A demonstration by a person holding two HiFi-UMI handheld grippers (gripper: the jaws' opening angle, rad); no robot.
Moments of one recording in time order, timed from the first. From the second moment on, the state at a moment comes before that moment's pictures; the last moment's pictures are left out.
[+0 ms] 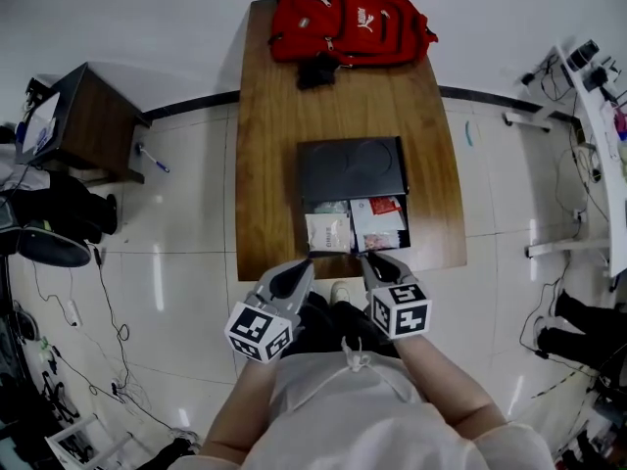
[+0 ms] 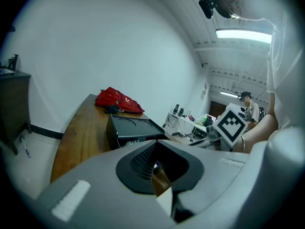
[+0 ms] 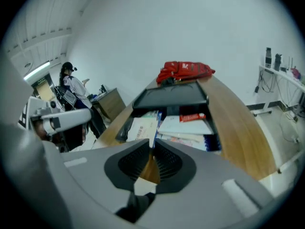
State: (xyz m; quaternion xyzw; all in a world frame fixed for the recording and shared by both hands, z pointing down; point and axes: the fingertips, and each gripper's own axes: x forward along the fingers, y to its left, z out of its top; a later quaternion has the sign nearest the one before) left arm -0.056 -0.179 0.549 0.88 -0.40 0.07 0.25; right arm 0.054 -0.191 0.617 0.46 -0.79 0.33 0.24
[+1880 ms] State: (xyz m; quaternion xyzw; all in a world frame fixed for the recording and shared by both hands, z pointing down) left arm -0.062 0.132 0.426 0.92 -0.38 -0.01 0.12; right arm 0.037 0.126 0.460 0.48 -0.86 0.11 0.10
